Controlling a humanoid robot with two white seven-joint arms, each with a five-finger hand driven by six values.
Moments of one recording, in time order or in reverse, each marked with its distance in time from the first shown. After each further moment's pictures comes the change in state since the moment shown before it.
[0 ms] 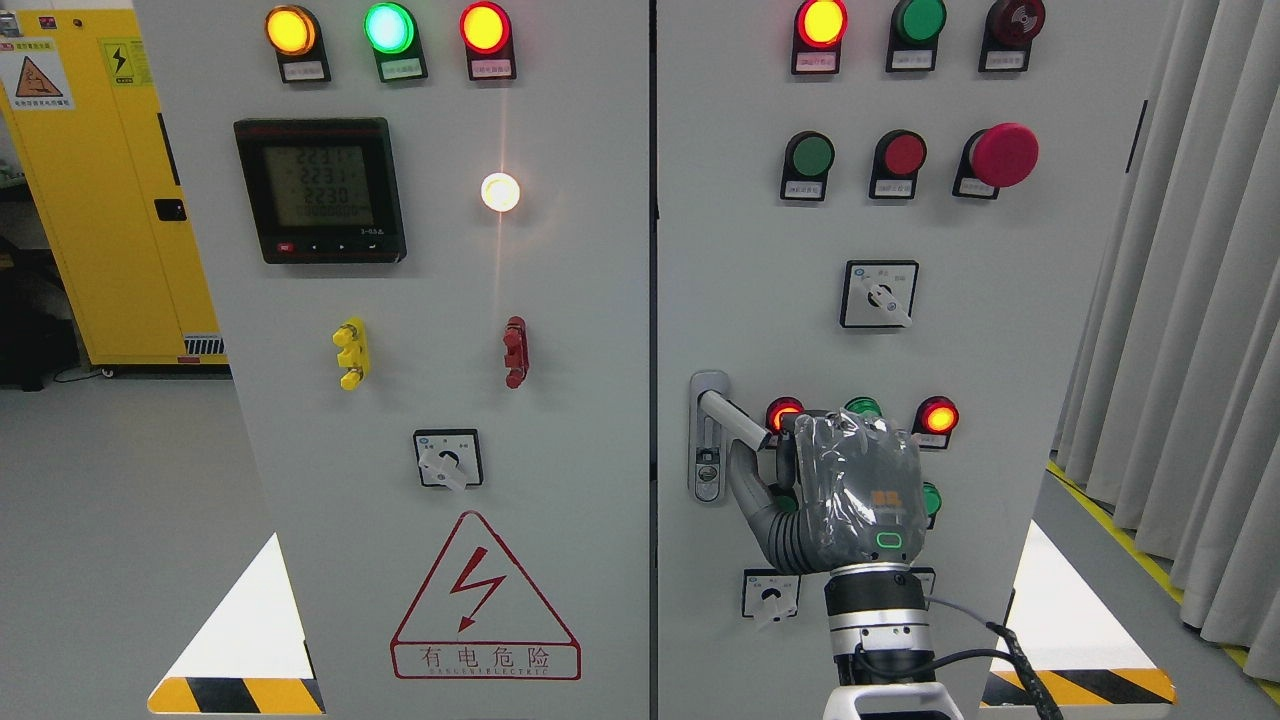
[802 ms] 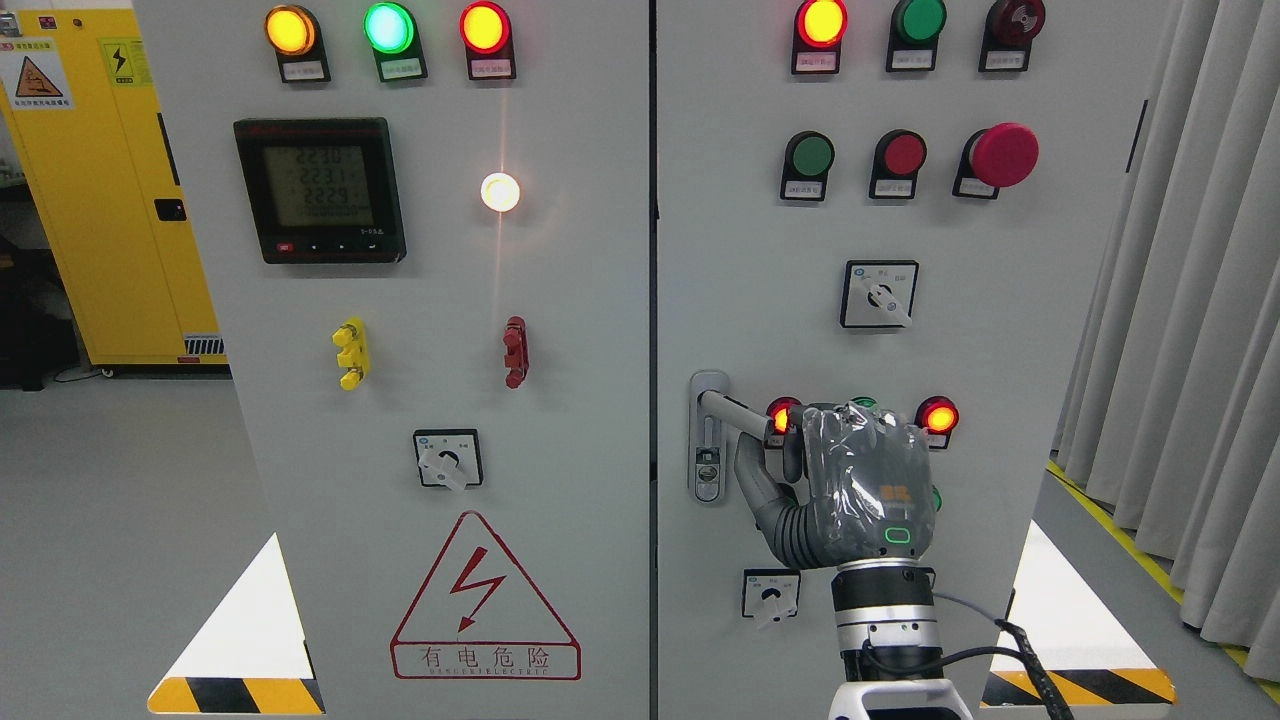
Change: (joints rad) left arm 0.000 0.000 0.000 0.000 0.000 0.000 0.000; right arm -0.004 -0.001 -0.008 -0.013 -0.001 -0.004 0.003
